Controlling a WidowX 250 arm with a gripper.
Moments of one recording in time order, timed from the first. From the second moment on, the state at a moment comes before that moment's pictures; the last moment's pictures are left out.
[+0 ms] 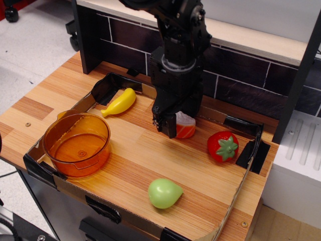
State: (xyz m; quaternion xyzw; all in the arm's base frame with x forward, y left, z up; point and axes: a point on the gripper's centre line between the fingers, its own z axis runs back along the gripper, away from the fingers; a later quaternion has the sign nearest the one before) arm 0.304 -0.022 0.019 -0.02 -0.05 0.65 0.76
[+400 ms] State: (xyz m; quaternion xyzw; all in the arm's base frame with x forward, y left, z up) arm 0.303 -0.023 0.011 -0.01 -0.04 0.64 0.77
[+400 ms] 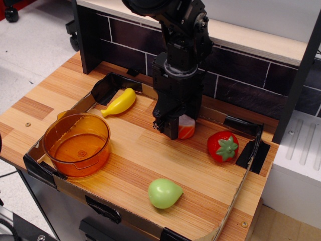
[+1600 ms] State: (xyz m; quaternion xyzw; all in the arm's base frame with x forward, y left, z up) arm 0.213 0.052 0.091 -0.05 -0.03 0.58 0.81
